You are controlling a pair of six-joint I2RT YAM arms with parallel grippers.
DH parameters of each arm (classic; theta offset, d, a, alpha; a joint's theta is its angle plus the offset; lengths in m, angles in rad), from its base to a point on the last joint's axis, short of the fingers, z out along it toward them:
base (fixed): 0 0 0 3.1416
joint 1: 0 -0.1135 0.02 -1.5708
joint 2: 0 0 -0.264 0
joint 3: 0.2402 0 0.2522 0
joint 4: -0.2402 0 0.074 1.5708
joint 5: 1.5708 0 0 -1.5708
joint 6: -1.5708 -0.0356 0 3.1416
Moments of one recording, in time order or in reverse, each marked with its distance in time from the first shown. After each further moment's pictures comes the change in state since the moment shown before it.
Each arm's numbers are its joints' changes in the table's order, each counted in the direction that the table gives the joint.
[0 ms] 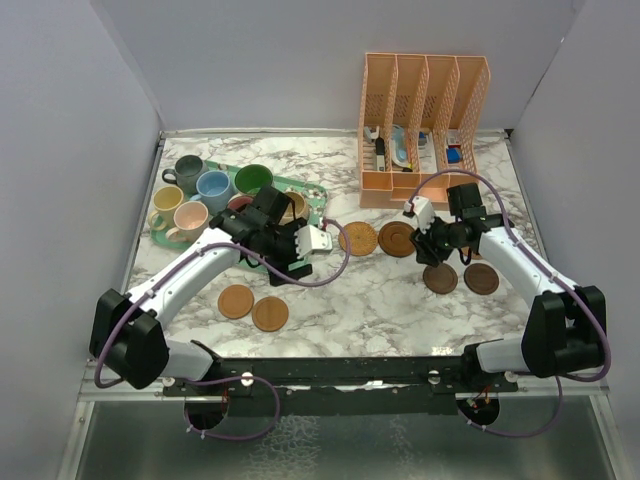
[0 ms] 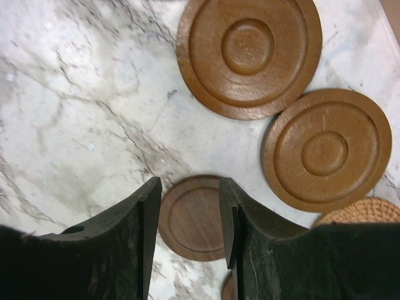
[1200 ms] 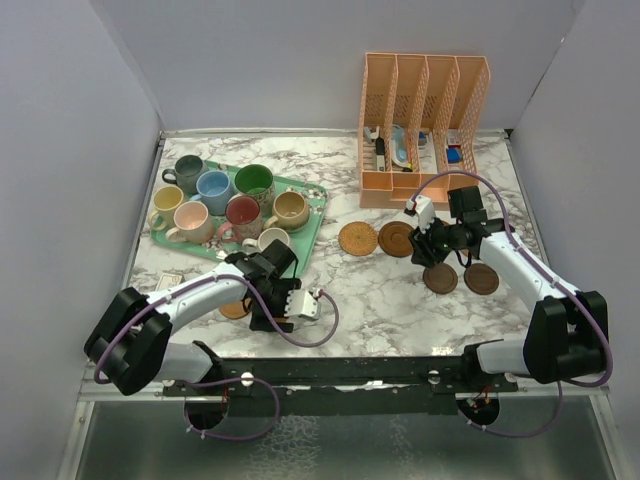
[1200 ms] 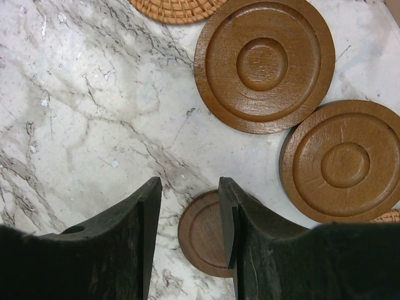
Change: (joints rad) left arm 0.116 0.050 -0.412 0.023 -0.155 -0.223; right arm -0.001 0.031 -0.038 0.065 -0.085 -0.106
